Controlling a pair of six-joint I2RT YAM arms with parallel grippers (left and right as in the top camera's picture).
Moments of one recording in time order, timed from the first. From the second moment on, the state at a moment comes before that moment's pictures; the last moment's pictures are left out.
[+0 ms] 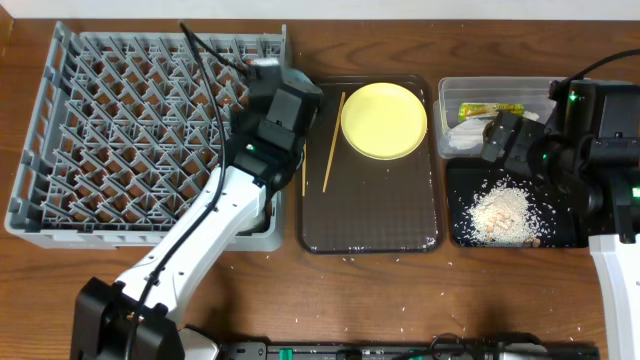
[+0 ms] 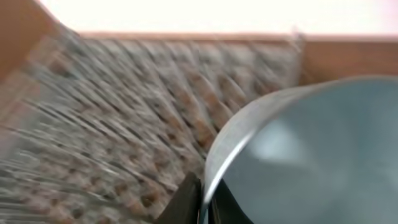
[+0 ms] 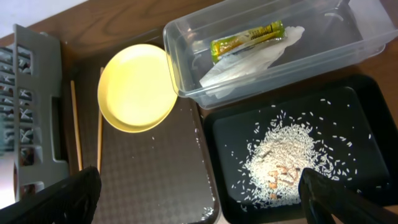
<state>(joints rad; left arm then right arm) -0.48 1.55 1.22 -0.46 -0.76 -0.34 0.04 1.23 1.44 -1.10 -0.03 0.39</state>
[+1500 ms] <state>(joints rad) -0.47 1.96 1.23 0.11 -1.54 0.38 0.04 1.23 1.44 -1.10 -0.03 0.39</state>
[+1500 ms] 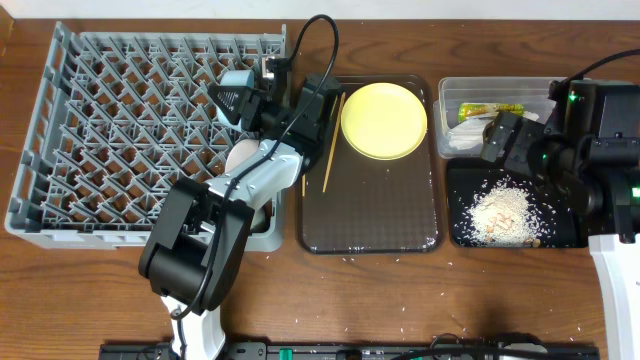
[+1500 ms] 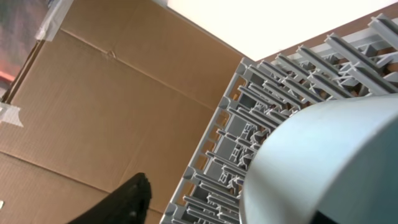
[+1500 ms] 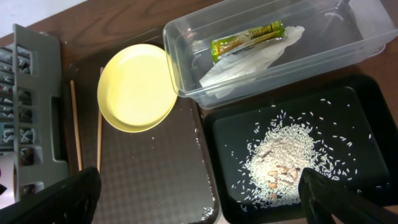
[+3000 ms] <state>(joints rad) -0.60 1.87 1.23 0.02 -1.13 0.14 0.04 1.23 1.44 -1.10 -0.03 0.39</state>
